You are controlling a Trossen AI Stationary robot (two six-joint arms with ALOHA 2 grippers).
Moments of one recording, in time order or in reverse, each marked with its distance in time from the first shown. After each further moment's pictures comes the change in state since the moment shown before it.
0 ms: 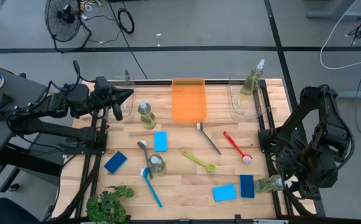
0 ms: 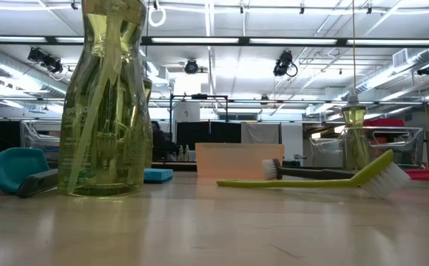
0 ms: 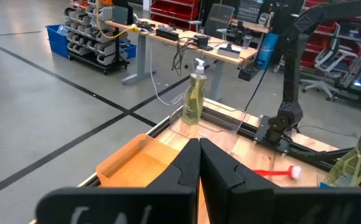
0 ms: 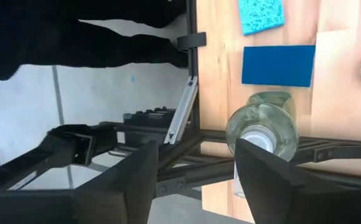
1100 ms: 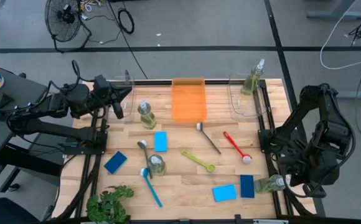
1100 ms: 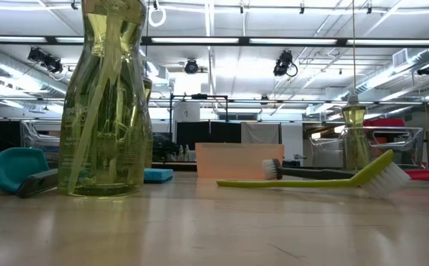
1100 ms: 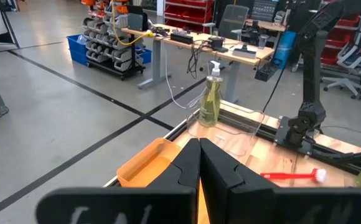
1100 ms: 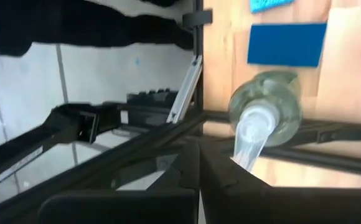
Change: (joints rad) left arm 0.000 0.000 0.000 -0.001 -0.068 0.052; right arm 0.005 -0.024 0.001 -0.018 -0.091 -0.009
